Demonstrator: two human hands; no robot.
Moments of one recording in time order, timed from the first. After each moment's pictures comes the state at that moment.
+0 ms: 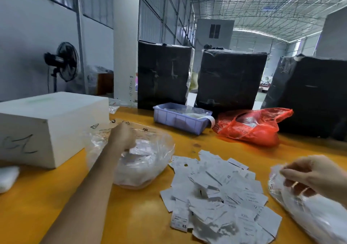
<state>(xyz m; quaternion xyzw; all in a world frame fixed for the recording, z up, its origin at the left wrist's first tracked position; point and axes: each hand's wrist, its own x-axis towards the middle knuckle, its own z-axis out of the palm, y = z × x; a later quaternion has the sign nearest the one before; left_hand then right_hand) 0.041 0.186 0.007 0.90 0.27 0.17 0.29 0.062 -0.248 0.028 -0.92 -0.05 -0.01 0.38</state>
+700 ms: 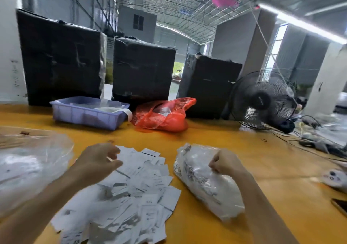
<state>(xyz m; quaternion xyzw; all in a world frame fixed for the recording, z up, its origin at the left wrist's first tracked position) 0.044 0.016 -0.011 0.93 -0.04 0.13 0.34 0.084 -0.318 -0.009 -0.97 0.10 -0.07 0.20</state>
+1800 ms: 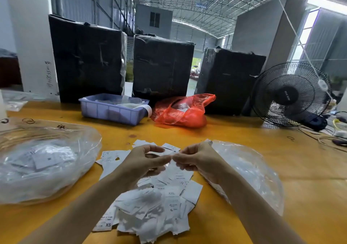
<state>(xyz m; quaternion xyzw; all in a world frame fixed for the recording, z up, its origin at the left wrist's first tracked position) 0.037 -0.020 -0.024 0.69 -0.05 -0.07 0.72 0.050 -0.205 -0.002 -0.79 -0.15 0.08 0.59</state>
